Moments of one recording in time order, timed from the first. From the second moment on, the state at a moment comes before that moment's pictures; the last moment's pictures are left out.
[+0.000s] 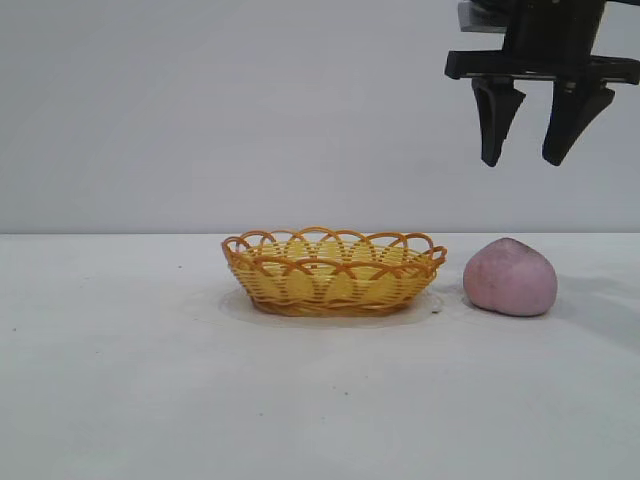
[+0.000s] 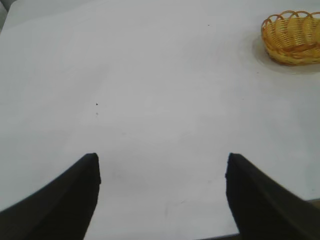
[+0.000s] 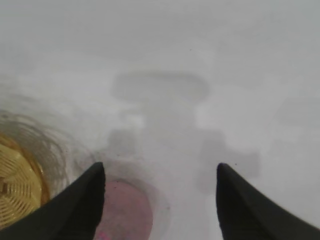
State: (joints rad) left arm -0.08 -0.02 -0.48 0.02 1.12 0.01; right arm 0.27 1.97 -1.53 0.00 0.87 0.06
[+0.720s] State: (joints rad) left arm 0.02 -0.02 -0.48 0.02 1.12 0.01; right arm 0.27 1.97 -1.53 -0.04 1.02 0.06
